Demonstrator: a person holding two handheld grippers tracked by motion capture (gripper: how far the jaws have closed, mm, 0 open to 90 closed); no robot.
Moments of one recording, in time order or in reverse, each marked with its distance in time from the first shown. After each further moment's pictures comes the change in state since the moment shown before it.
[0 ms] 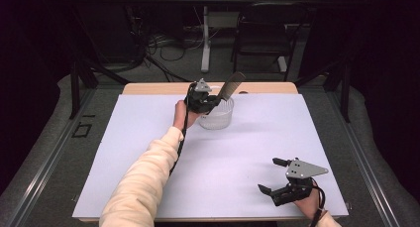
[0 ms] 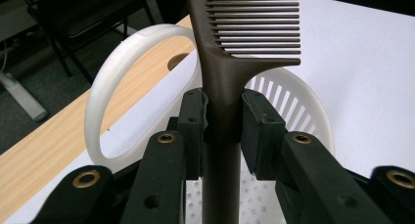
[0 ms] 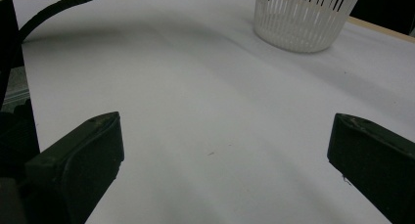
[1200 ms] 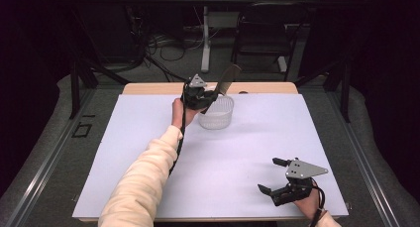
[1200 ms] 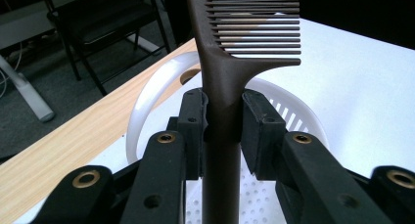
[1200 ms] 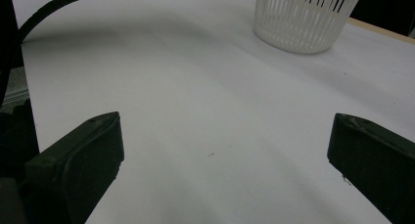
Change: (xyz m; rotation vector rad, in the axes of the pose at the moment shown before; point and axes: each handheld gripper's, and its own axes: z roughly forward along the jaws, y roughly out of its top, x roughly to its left) left arm 0.005 0.006 -0.014 -0.059 0.031 -0.058; right arm 0.001 0.000 0.000 -0.005 -0.002 -0.001
